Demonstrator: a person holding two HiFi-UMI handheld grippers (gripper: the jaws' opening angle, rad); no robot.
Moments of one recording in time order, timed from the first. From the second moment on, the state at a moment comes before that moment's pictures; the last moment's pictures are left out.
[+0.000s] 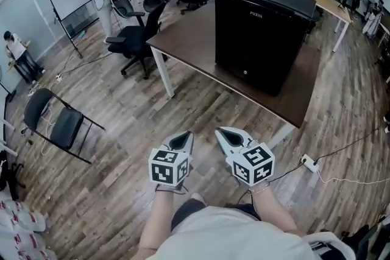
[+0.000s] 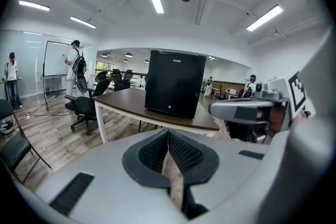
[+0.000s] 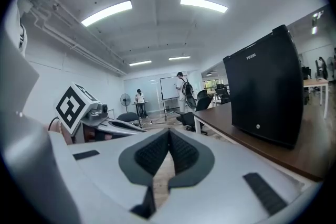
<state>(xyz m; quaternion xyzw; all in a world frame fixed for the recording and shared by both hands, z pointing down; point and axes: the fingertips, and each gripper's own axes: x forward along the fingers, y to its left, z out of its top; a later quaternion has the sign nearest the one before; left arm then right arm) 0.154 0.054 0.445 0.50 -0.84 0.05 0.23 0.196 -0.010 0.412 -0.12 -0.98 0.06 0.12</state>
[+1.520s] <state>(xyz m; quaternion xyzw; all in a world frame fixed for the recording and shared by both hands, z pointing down) -0.126 -0.064 0.459 0.60 -0.76 0.06 0.24 -0.097 -0.140 0.408 0.00 -0.99 0.05 0.11</state>
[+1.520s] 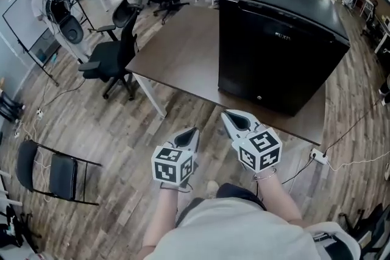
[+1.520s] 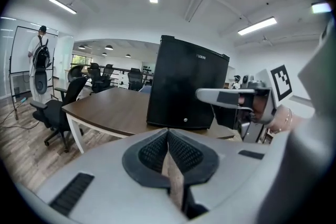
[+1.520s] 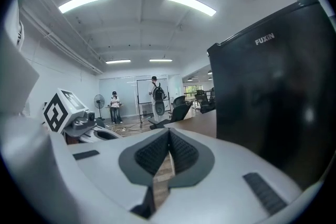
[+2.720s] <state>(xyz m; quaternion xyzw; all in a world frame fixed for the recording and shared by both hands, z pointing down) -0.210 -0.244 0.448 0.80 -0.57 0.10 0.19 -0.159 -0.275 0.374 0.26 -0.96 -0.01 0.10</state>
